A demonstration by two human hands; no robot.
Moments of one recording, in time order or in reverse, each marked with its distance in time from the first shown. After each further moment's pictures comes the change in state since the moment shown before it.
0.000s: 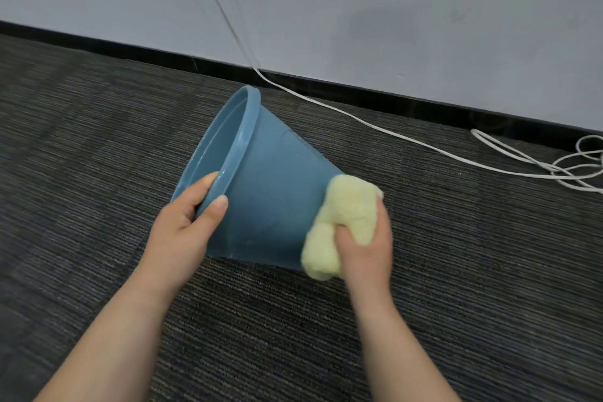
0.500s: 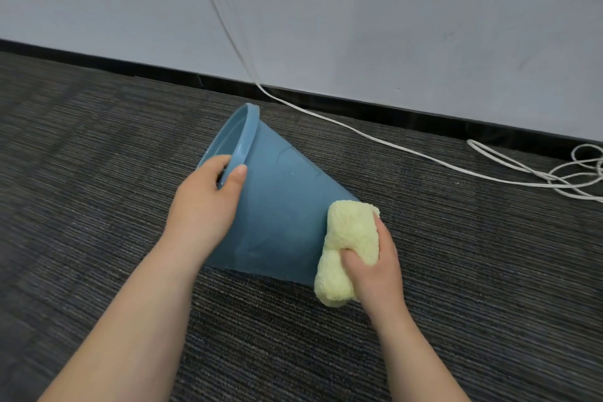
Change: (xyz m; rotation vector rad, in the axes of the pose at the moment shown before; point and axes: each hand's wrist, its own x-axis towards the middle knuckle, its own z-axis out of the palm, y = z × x) left_hand 0.027 0.034 0.016 0.382 0.109 -0.003; right_hand -0.001 0.013 -0.025 -0.033 -0.159 0.043
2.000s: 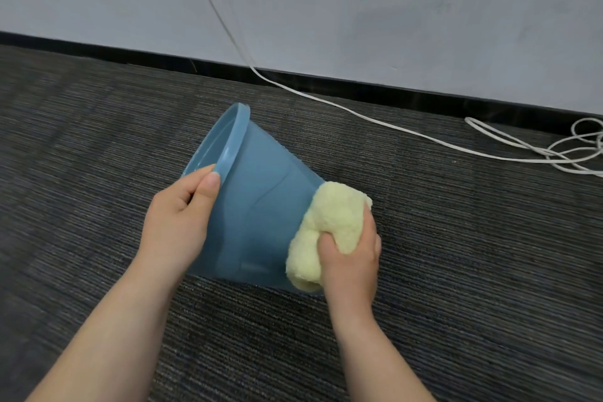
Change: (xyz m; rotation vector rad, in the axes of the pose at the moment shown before) left_hand -0.041 -0.005 -0.006 -0.257 0.006 -0.045; right_hand -0.036 -0.023 0.022 -0.086 0.136 0.124
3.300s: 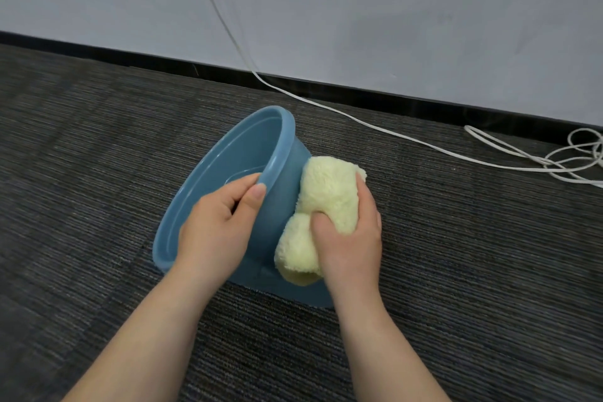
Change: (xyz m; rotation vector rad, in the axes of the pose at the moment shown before) left_hand -0.010 0.019 0.014 0.074 -0.147 0.025; right_hand 0.006 -0.023 0.003 0.170 -0.019 -0.118
